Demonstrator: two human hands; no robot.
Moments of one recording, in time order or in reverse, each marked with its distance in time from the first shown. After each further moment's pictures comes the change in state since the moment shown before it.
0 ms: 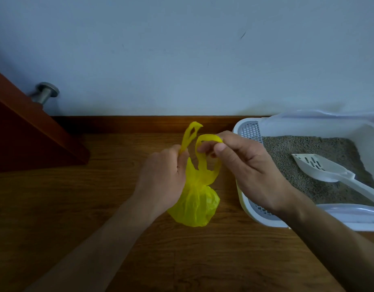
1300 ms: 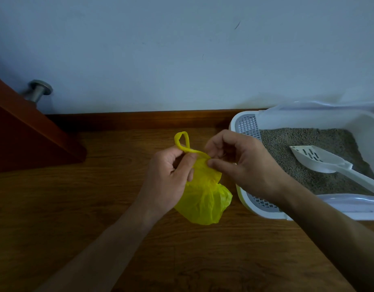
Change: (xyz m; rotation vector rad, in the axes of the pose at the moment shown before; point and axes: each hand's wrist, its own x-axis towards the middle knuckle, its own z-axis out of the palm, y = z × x) left_hand -0.013 0.004 0.016 -0.620 0.004 0.019; right_hand -0.004 0.016 -0.011 -0.180 -0.036 0.120
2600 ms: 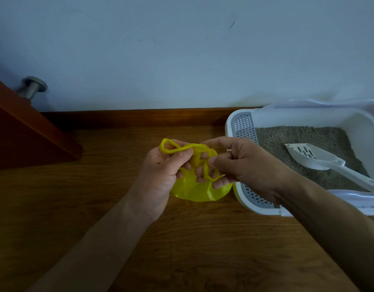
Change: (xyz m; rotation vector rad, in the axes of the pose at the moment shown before) left_hand -0.002 0.011 0.000 -0.461 0.001 -0.279; right_hand -0.007 -0.020 -0.005 0.408 -0.157 0.487
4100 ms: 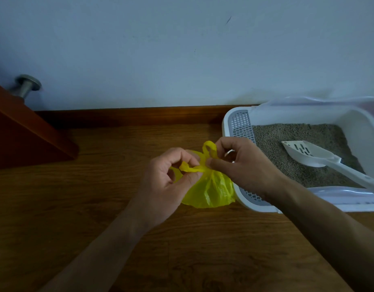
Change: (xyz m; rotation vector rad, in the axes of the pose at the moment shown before) left_hand -0.017 -0.007 -0.001 0.441 -0.125 0.277; right_hand 0.009 0.024 -0.005 -0.356 0.261 -0.187
